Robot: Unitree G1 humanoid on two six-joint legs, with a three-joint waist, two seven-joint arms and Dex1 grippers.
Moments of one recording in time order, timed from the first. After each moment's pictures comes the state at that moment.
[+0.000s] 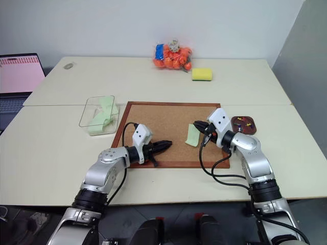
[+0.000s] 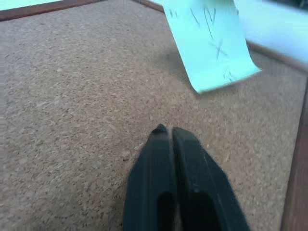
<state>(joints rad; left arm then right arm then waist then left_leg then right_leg) -0.42 0.32 -0.08 0.20 -0.26 0.37 -0.89 -0.48 -0.37 0.09 0.08 0.17 0.23 0.74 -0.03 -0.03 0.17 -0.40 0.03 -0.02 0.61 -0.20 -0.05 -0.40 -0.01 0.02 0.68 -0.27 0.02</state>
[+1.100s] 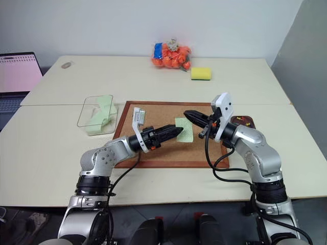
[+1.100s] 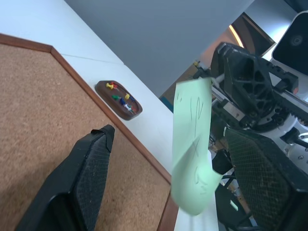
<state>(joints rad) -0.57 0.23 0.11 0.18 -0.71 0.84 -0.88 -0.50 -0.36 0.02 -0.20 0.49 0.55 0.71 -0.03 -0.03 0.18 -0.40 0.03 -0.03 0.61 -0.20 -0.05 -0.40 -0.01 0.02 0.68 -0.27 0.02</state>
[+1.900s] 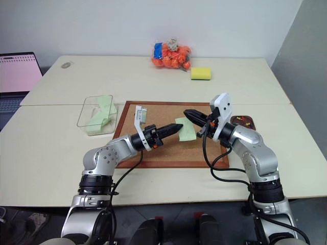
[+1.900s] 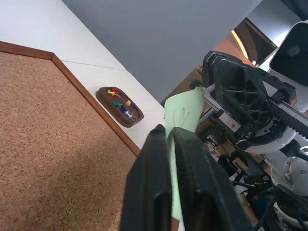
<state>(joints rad) -0.58 0.21 0.11 0.17 -0.71 0.84 -0.84 -0.51 -0.33 0.03 -0.15 0.46 0.51 0.69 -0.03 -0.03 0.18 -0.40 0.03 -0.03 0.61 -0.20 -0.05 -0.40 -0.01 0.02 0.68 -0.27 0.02</state>
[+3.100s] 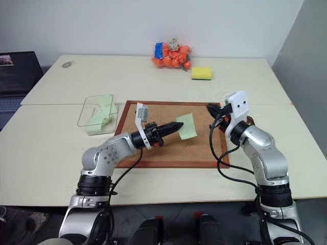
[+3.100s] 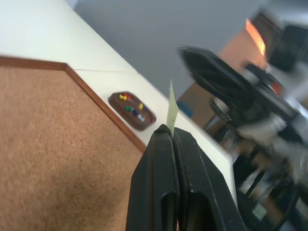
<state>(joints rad) -0.57 0.30 -0.08 0.05 -0.55 0.64 -0.88 -0.46 -0.38 -0.09 -0.12 0.29 0.48 0.38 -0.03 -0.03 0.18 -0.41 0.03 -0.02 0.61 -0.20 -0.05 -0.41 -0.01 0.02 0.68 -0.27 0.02</state>
